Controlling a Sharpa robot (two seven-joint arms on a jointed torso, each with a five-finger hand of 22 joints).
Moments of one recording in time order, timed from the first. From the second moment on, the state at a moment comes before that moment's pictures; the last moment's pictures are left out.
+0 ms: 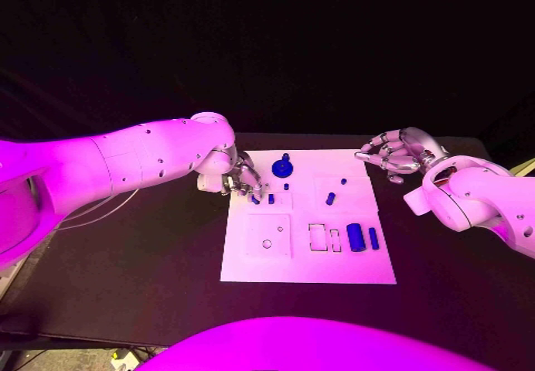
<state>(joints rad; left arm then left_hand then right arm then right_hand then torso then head) 1.33 -0.55 -0.18 1.11 -0.82 0.45 -0.57 0.88 -0.07 0.85 0.01 0.04 0.71 0.06 1.03 0.44 1.29 -0.04 1.04 0.60 1.46 -0.09 1.53 1.29 0.08 1.36 0.02 1.33 1.27 1.25 -0.85 -0.16 1.44 -0.72 -0.45 0.04 1.35 -0.05 -0.05 0.28 0.08 0.79 0.13 0.44 0.58 1.19 0.05 0.92 1.01 1.46 -0.02 1.36 1.30 0.09 1.39 0.09 0.96 1.24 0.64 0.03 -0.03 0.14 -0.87</state>
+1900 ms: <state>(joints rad) 1.32 -0.66 -0.09 1.20 -0.79 0.33 -0.55 0.87 -0.14 0.47 0.27 0.06 0.81 0.04 0.98 0.60 1.20 -0.02 0.96 0.50 1.47 -0.08 1.47 1.29 0.08 1.29 0.03 1.23 1.16 1.25 -0.85 -0.16 1.43 -0.72 -0.46 0.05 1.35 -0.05 -0.05 0.28 0.08 0.79 0.13 0.44 0.58 1.19 0.05 0.92 1.01 1.46 -0.02 1.36 1.30 0.09 1.39 0.09 0.95 1.24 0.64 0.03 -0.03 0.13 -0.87</state>
